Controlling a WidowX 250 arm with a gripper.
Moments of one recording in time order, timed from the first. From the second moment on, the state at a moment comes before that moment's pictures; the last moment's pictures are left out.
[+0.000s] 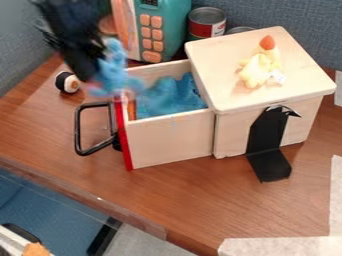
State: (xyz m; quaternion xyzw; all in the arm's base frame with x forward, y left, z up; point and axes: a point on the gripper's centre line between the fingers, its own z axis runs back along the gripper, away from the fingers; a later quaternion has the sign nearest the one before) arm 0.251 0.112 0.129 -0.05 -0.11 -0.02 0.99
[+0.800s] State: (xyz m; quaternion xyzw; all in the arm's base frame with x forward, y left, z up) arm 0.252 0.208 0.078 0.03 -0.02 0.08 1.00
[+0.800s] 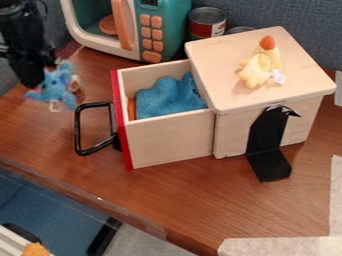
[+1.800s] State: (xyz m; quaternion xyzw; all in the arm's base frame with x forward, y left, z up) arm 0.250 0.255 0.074 0.04 -0.02 0.14 0.99
